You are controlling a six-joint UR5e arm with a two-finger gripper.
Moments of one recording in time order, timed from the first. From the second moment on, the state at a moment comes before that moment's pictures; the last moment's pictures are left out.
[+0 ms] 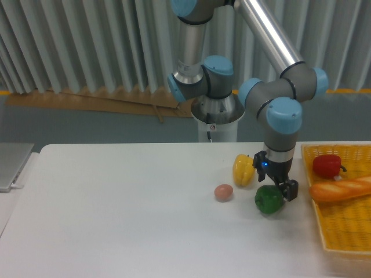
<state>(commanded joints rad) 2.56 -1.89 -1.67 -1.19 1.64 1.43</state>
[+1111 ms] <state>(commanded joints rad) 2.58 -1.96 -1.65 -1.13 1.64 1.43</state>
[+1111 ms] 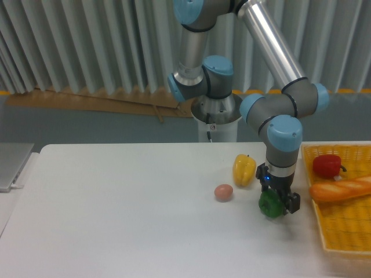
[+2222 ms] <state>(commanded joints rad) 2.58 -1.89 -1.65 -1.15 1.64 1.43</state>
